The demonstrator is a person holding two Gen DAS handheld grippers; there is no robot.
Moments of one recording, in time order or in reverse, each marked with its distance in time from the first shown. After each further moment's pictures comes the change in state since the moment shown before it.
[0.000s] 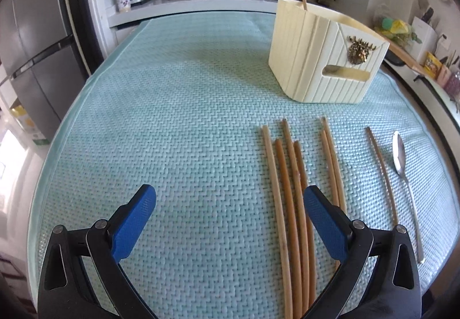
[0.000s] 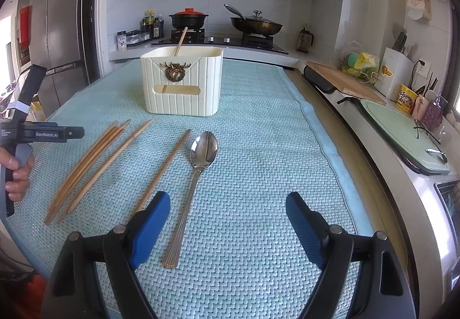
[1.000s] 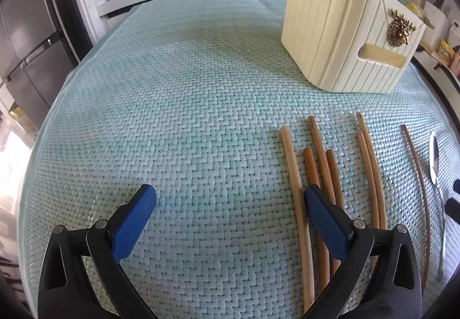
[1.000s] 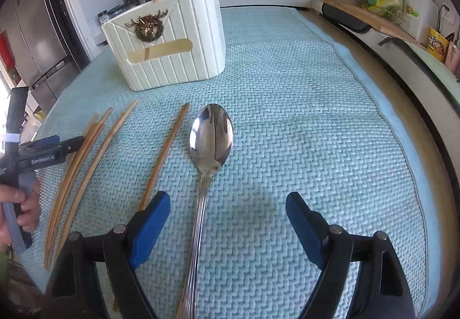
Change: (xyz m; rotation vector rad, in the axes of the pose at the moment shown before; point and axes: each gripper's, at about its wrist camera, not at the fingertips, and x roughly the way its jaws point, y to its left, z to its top) left arm 0.045 0.002 0.010 0.029 0.084 0.030; right arm 0.119 0.004 0.025 0.152 0.258 0.132
